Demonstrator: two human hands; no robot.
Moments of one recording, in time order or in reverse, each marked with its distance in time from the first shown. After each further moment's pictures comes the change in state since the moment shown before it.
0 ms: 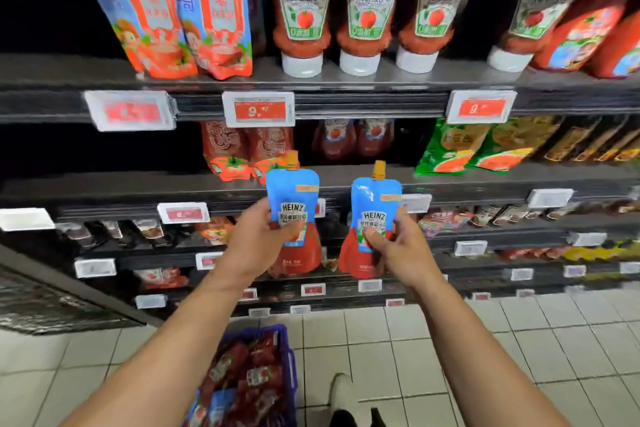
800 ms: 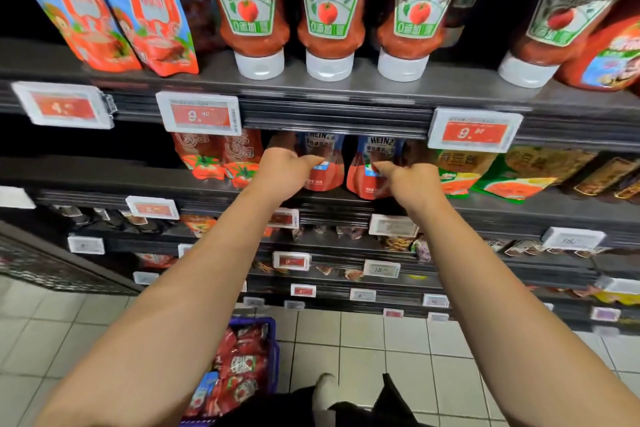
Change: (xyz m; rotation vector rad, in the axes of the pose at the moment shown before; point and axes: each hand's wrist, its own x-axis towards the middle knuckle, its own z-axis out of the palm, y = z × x) left_hand 0.125 0.057 0.078 0.257 0.253 -0.236; right_hand 0.141 -0.063 -0.054 -0.069 0.104 0.031
